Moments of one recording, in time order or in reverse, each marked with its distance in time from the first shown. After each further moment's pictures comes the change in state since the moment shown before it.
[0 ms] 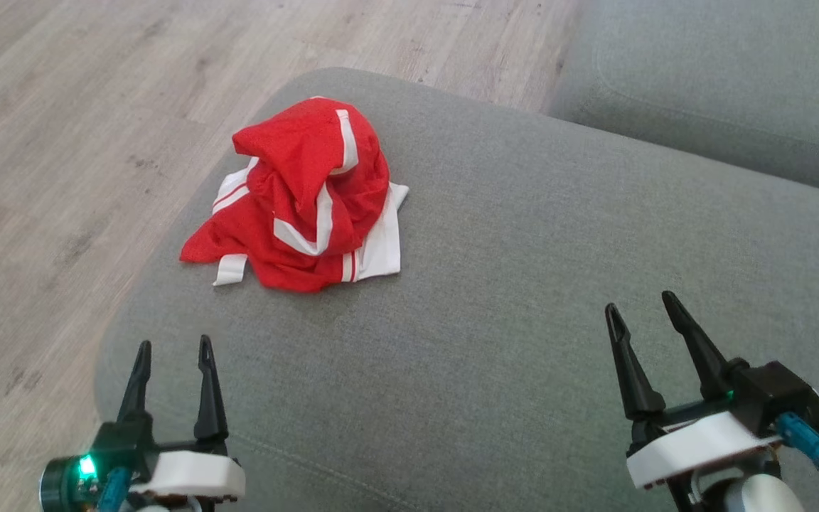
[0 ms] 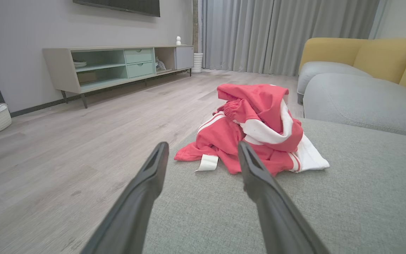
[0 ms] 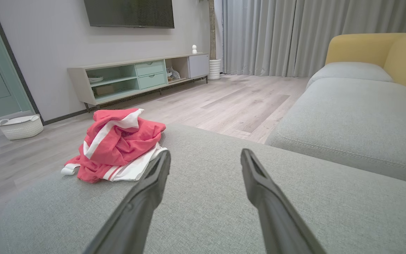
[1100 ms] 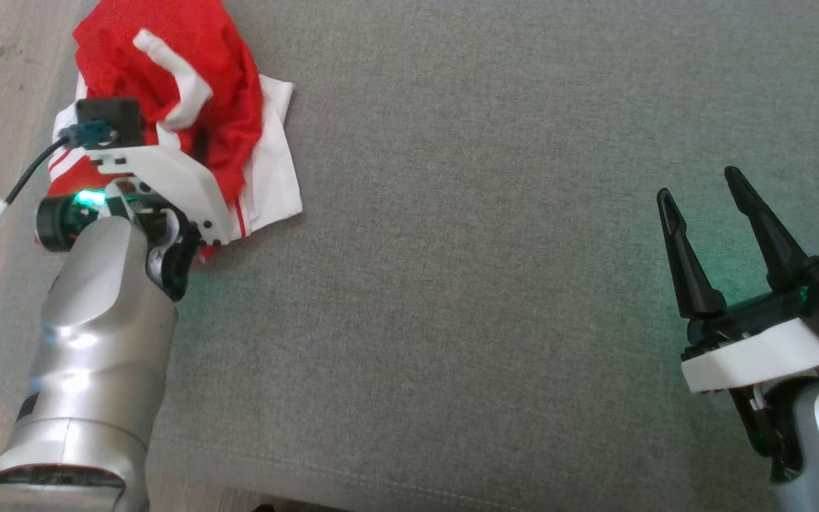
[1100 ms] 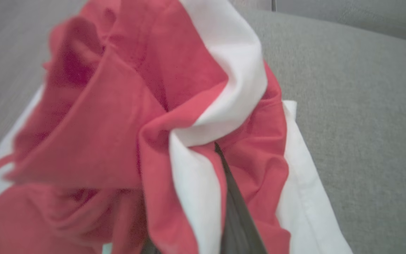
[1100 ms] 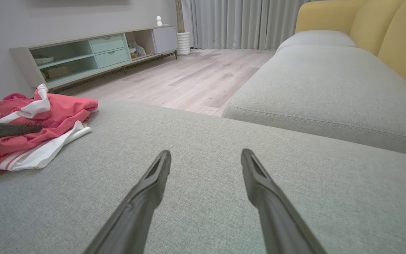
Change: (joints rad) left arm -0.837 0.013 -0.042 0.636 -0.152 -0.185 0.537; right arm -0.187 -0.162 -0.007 -0.130 0.035 0.000 0.065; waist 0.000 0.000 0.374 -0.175
